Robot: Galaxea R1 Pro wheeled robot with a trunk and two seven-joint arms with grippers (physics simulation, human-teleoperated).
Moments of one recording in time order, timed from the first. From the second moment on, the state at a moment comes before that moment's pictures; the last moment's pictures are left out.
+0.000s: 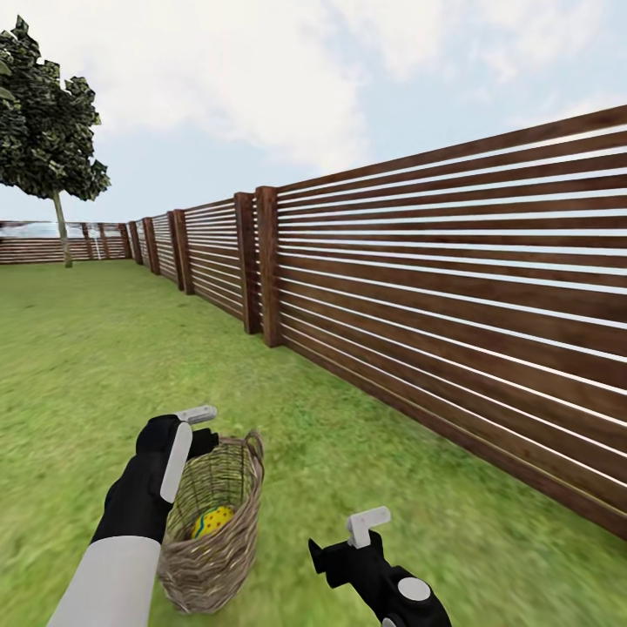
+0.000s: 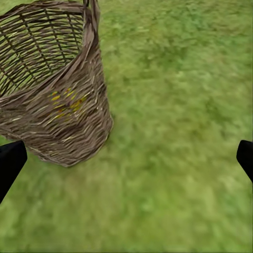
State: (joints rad) left arm -0.62 -0.10 0.18 -1.20 0.14 1.04 0.37; right arm -0.06 0.04 0.43 -1.49 -0.21 0.56 -0.09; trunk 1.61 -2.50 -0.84
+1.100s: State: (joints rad) left arm -0.66 -0.10 0.18 -1.06 0.14 1.04 0.37; right arm -0.06 0.04 0.43 -1.49 -0.21 0.56 -0.09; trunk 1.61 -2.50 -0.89
